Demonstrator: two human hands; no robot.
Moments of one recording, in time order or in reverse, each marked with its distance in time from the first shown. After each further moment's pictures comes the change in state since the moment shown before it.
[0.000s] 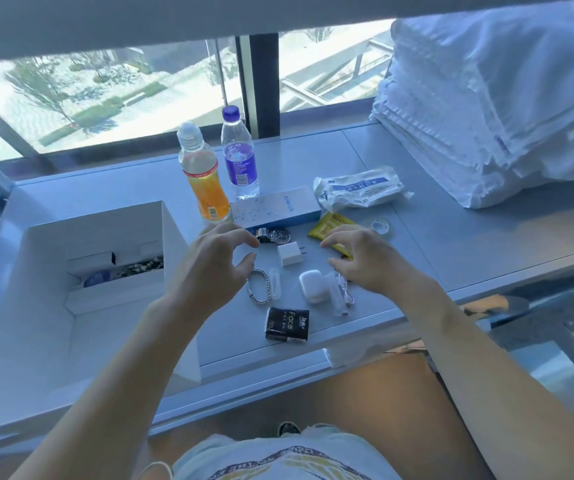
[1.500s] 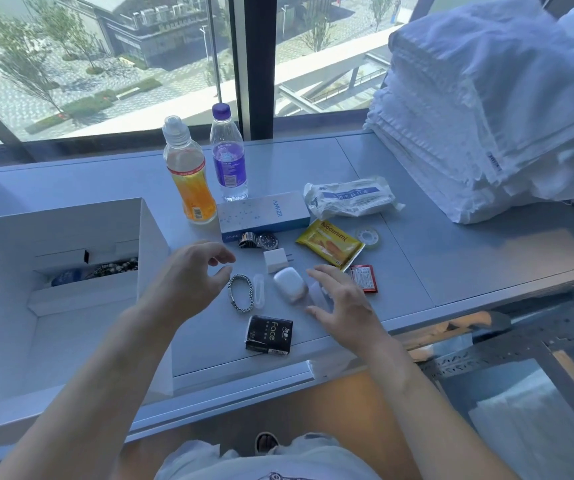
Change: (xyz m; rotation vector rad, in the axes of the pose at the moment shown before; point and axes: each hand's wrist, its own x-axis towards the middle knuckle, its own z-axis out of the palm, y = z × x) left_hand 0.001 -0.037 0.028 -0.085 -0.074 -0.126; right_hand -0.039 0.028 0.074 0.043 0.086 0.033
